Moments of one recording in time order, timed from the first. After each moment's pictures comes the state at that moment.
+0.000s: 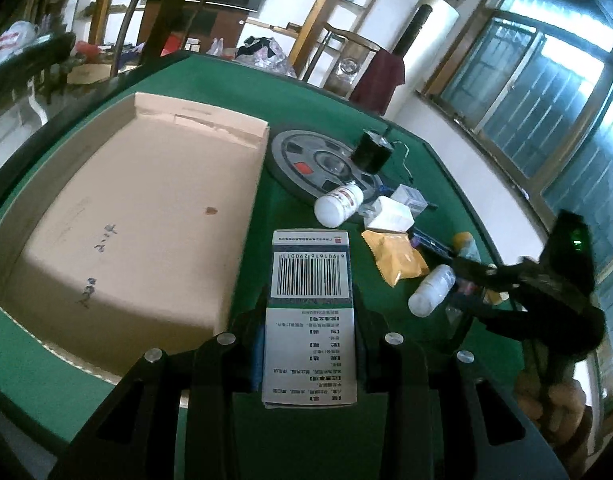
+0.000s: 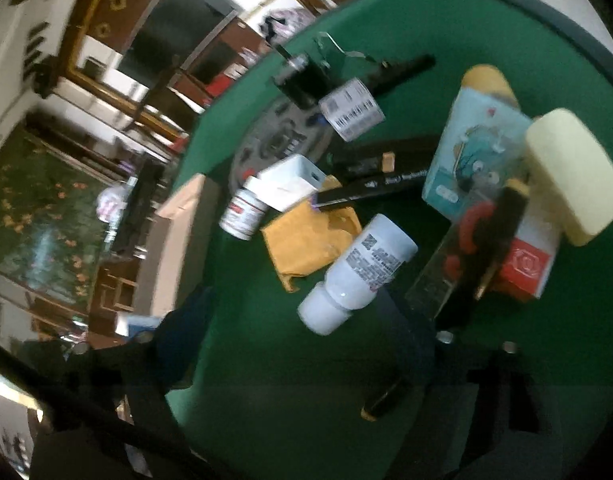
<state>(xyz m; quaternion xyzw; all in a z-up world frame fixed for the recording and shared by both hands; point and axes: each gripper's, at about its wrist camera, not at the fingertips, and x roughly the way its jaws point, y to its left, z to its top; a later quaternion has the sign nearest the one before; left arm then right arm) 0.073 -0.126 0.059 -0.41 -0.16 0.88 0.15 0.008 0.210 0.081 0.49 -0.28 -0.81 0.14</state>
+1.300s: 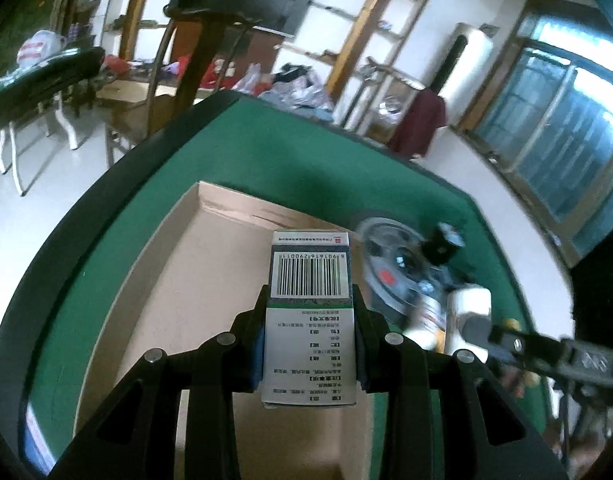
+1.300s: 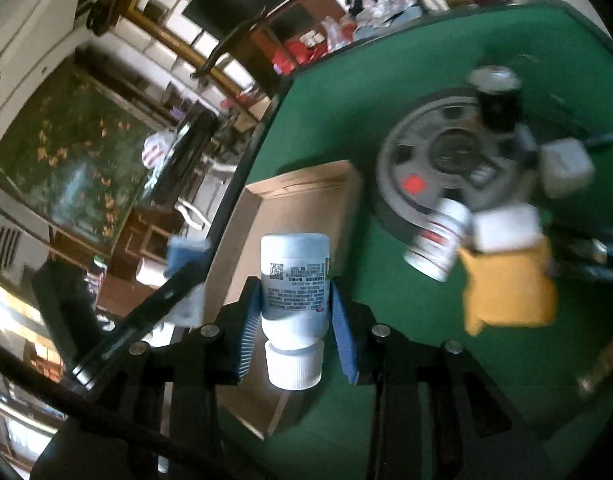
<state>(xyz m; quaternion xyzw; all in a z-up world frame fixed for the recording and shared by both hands) -0.032 -0.216 0.088 -0.39 -0.16 0.90 0.08 -0.054 0.052 0.142 0.49 -0.21 -0.80 0.29</state>
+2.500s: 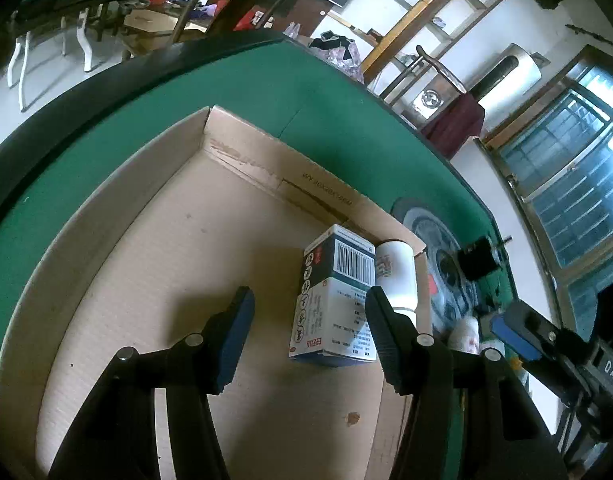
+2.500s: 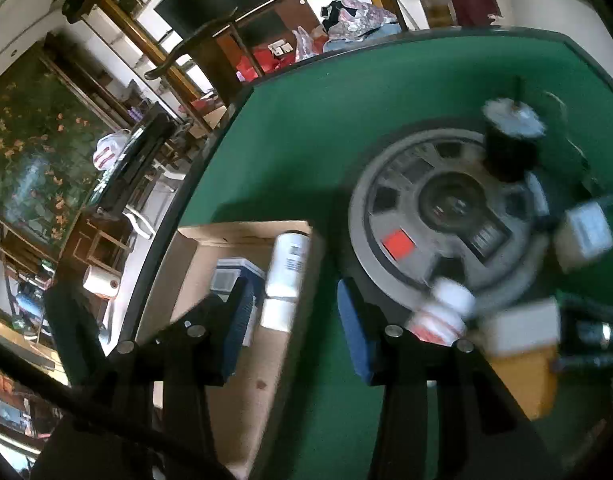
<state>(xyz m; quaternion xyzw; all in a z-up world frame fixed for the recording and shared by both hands) -0.052 -0.242 0.005 -0.44 -0.27 0.86 0.07 -0.070 0.063 0.130 0.47 -0.17 -0.84 0.22</state>
